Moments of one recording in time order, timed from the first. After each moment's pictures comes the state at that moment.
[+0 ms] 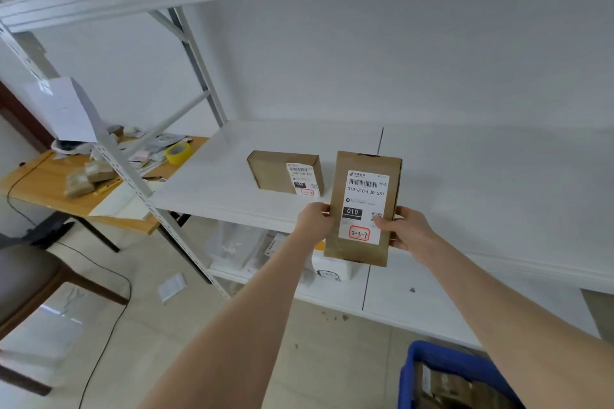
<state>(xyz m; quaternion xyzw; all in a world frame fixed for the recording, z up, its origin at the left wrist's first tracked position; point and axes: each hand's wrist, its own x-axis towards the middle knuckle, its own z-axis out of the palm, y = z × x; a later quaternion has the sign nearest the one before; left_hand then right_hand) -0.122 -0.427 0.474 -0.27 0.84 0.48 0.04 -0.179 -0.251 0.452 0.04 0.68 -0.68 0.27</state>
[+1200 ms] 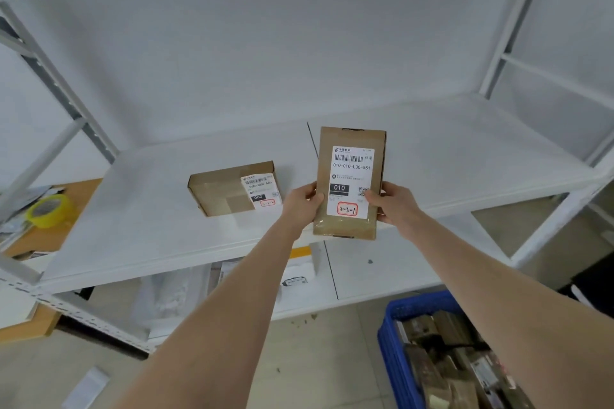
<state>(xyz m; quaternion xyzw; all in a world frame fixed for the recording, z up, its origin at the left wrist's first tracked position) -0.169 -0.479 0.460 -0.06 0.81 0.57 0.10 -0.147 -0.292 0.466 0.18 0.70 -0.69 0.07</state>
